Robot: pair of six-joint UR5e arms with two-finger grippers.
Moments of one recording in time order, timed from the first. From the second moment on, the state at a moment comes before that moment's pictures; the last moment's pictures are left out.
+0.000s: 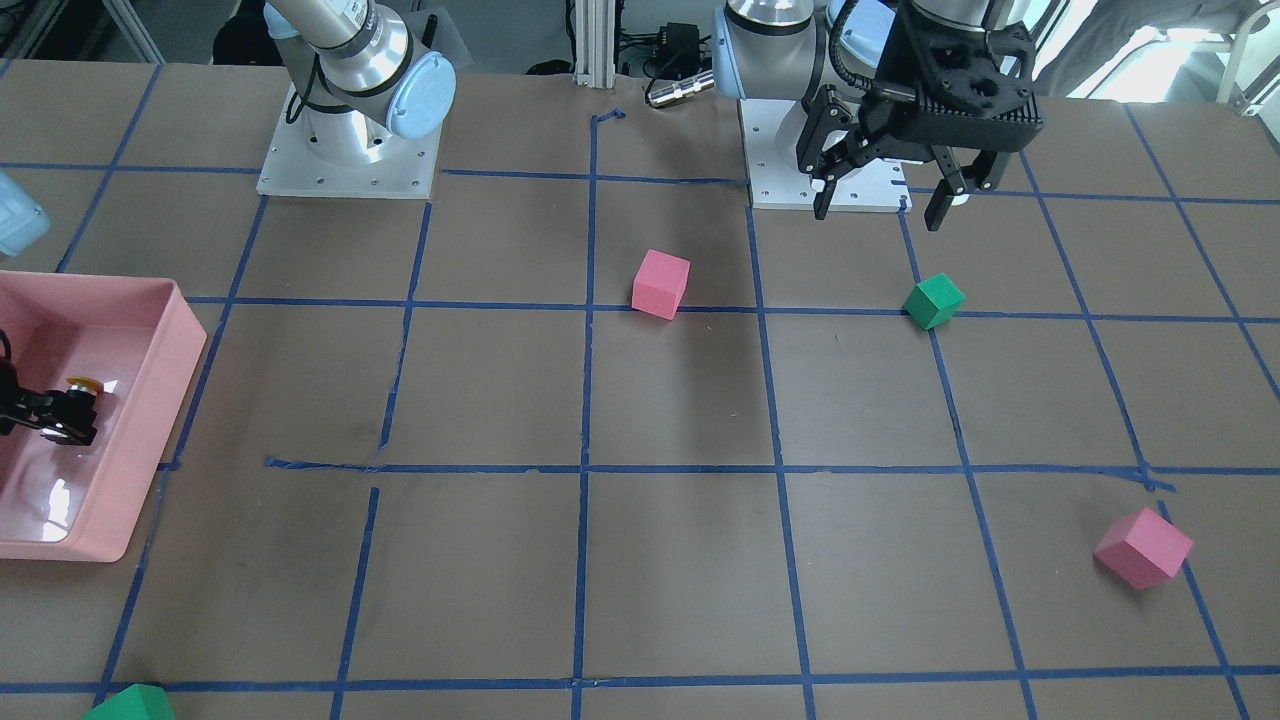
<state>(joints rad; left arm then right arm) -1.58 -1.46 -1.59 -1.51 1.57 0.08 0.94 -1.17 1.86 -2.28 -1.61 -0.51</state>
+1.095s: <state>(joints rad) -1.58 -1.46 -1.59 -1.50 1.57 0.08 0.92 -1.19 1.90 -2.27 -1.62 -0.51</state>
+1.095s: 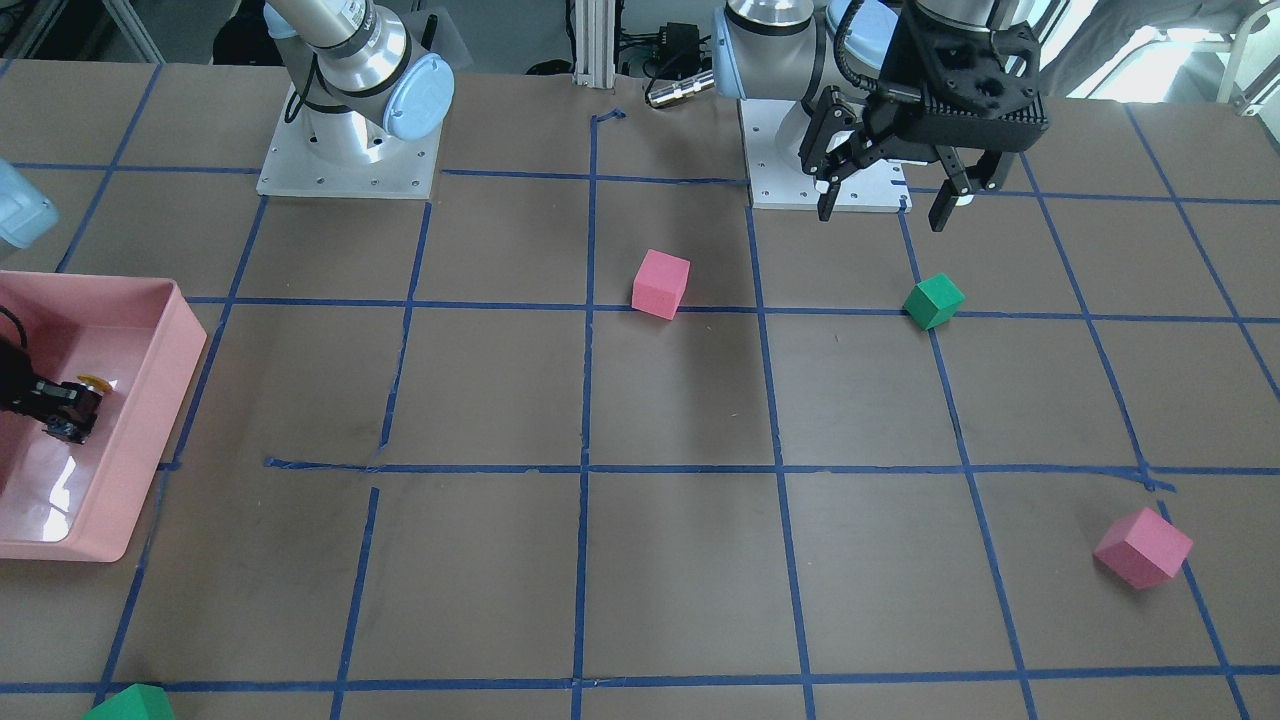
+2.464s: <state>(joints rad) -1.58 -1.46 -1.60 -1.51 1.57 0.08 1.23 -1.34 1.48 -1.70 -1.60 -0.40</state>
